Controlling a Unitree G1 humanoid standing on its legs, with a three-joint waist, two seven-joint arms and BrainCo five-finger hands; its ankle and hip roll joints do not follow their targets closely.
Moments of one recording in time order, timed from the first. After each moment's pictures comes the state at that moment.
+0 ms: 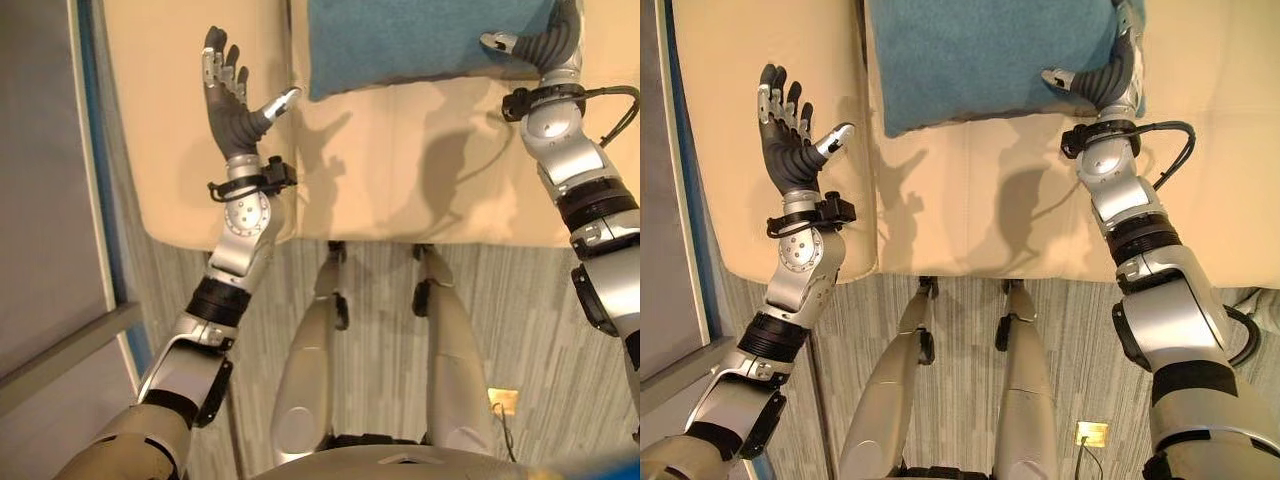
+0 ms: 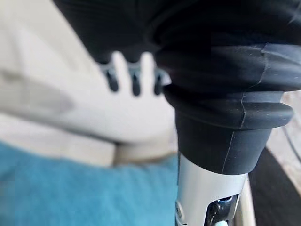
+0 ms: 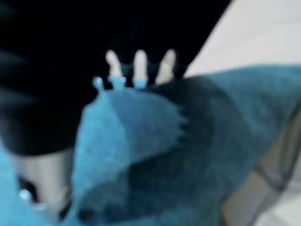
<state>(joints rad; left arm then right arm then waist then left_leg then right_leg) -0.62 0.34 -0.19 0.15 -0.46 -0.38 0.54 -1.19 -0.61 0.41 0.83 0.12 -0.14 -0.52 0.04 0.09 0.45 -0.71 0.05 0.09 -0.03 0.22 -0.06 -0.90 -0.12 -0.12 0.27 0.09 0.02</state>
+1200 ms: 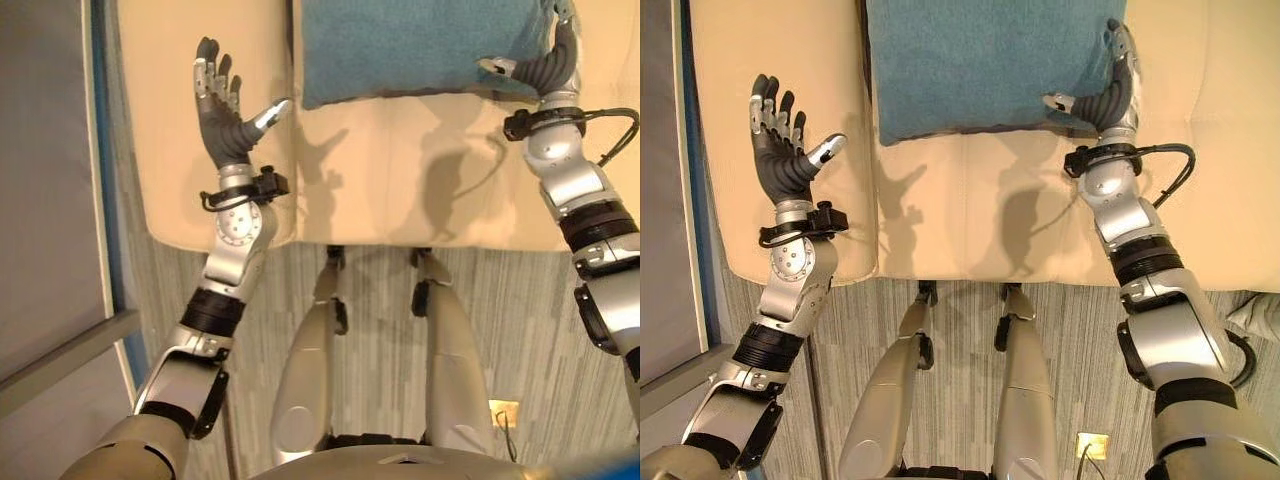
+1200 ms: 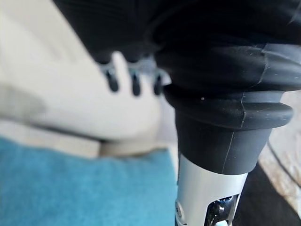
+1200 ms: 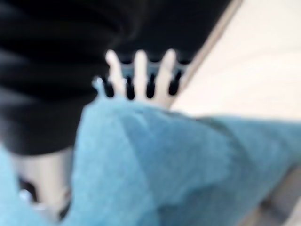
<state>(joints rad) -0.57 0.38 -0.18 0.14 -0.45 -0.38 0.49 -1.06 -0.70 0.38 0.73 -0.01 -0.12 -0.49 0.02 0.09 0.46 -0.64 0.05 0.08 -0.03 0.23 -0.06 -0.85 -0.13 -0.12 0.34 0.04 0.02</state>
